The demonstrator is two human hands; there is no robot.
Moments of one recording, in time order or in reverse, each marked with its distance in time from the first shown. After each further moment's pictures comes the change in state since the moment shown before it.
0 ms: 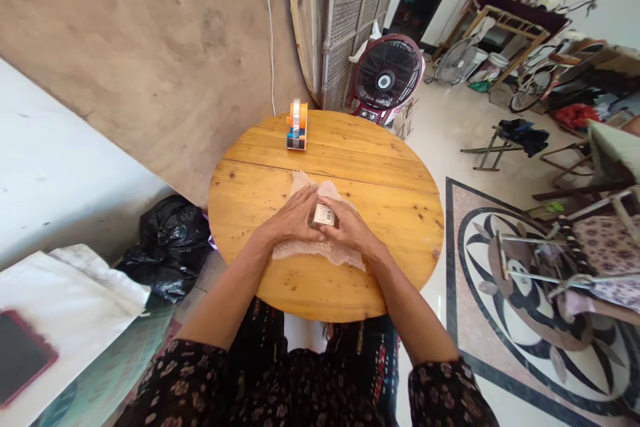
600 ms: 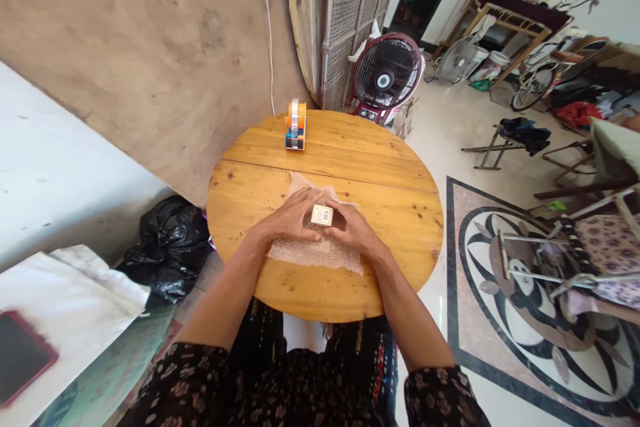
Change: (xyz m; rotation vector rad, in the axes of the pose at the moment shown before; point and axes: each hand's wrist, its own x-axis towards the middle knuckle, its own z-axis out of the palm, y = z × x) left_hand 0.000 0.008 -0.015 -0.063 -0.073 0.028; right_hand -0.015 0.017 -0.001 0.014 0.046 0.076
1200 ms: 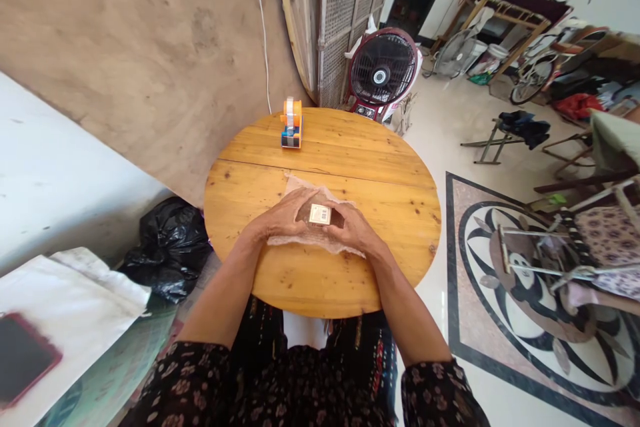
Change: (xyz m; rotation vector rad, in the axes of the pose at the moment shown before) left_hand -0.006 0.008 -0.009 -0.034 -0.022 -0.055; right_hand -0.002 -0.002 -0.003 0.025 -0.001 0.016
